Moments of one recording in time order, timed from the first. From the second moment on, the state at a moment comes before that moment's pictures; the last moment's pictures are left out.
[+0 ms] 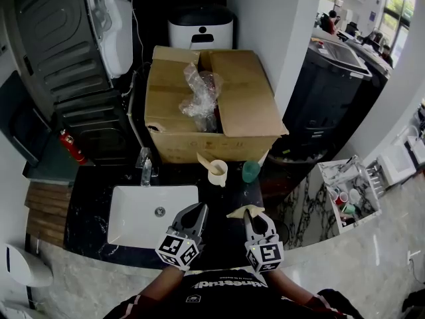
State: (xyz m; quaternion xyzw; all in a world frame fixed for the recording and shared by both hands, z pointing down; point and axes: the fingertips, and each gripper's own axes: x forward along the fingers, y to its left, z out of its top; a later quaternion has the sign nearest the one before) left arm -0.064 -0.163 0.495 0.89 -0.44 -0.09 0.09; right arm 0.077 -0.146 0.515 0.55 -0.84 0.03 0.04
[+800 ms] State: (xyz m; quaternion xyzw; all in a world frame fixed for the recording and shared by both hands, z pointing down) left arm -0.060 -0.165 0.490 0.89 -0.43 -0.10 0.08; right arm 0.078 -0.140 0.515 0.55 -0.84 0.03 0.03
